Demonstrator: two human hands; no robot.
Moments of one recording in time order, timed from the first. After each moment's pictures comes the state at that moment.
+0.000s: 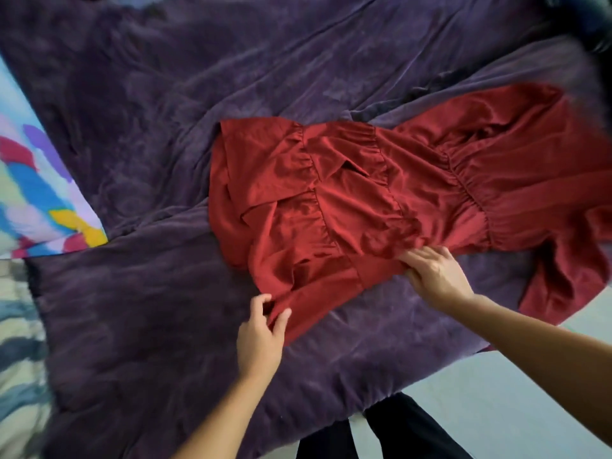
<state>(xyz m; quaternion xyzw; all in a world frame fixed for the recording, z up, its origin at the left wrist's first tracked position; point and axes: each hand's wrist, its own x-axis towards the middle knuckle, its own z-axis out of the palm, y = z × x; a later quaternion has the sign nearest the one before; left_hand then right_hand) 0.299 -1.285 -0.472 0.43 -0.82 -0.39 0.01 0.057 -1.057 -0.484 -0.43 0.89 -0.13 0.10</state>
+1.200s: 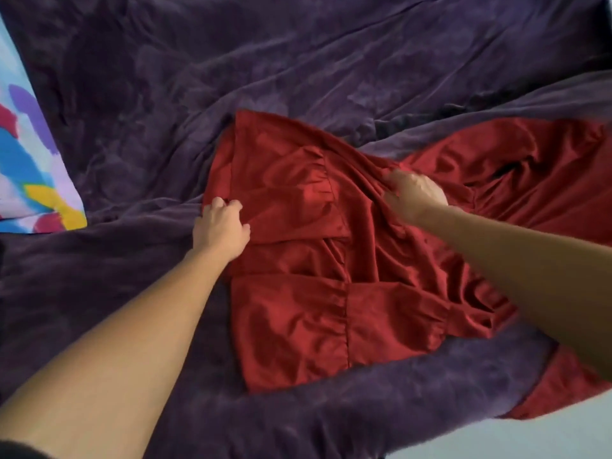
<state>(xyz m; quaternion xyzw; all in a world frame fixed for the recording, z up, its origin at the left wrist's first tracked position) 0.153 -1.432 -0.494 0.39 -0.90 -0.13 -0.14 -0.084 -1.206 -0.489 -0.32 0.93 -0.07 0.19</state>
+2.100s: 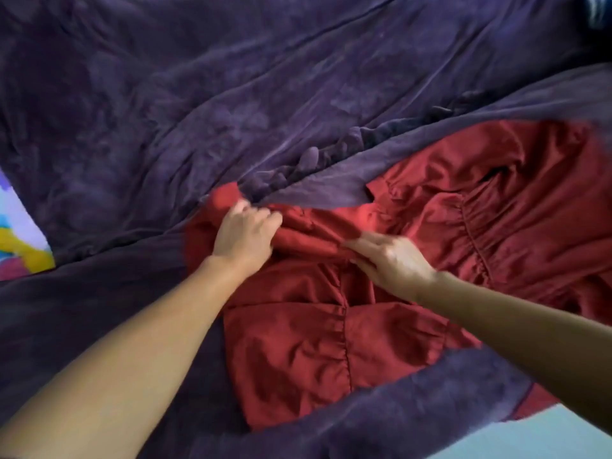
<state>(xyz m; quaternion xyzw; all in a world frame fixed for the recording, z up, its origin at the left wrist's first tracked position) 0.090 -1.436 -0.497 0.03 -1.00 -0.04 -0.02 -0.033 -1.188 -0.501 -0.56 0.80 -0.18 0.14</state>
